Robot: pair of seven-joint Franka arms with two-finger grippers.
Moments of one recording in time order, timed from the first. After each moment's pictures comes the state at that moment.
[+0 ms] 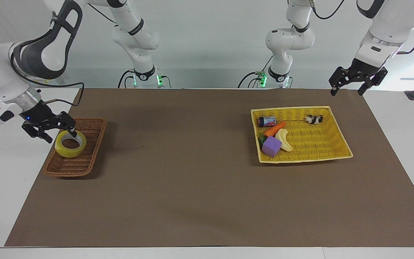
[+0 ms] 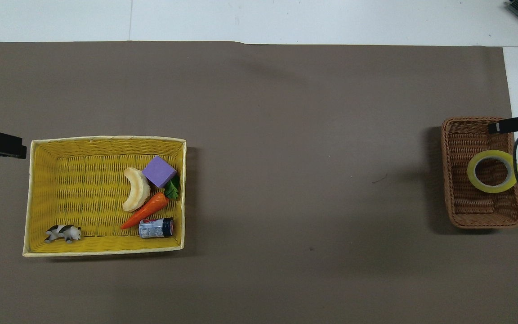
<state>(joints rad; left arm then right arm) -0.01 -0.05 -0.04 -1.57 0.01 1.55 0.01 -0.25 0.19 -0.03 -1.64 0.19 1.91 -0.45</state>
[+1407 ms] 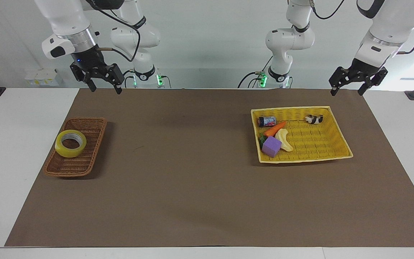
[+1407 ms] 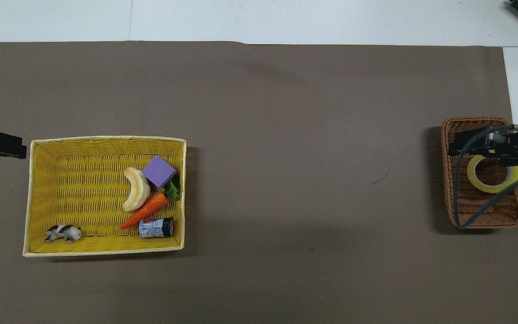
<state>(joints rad) -0.01 -0.05 -0.04 -1.57 0.01 1.55 0.01 0.07 -0.10 -0.01 -1.64 0.04 1.60 0.28</state>
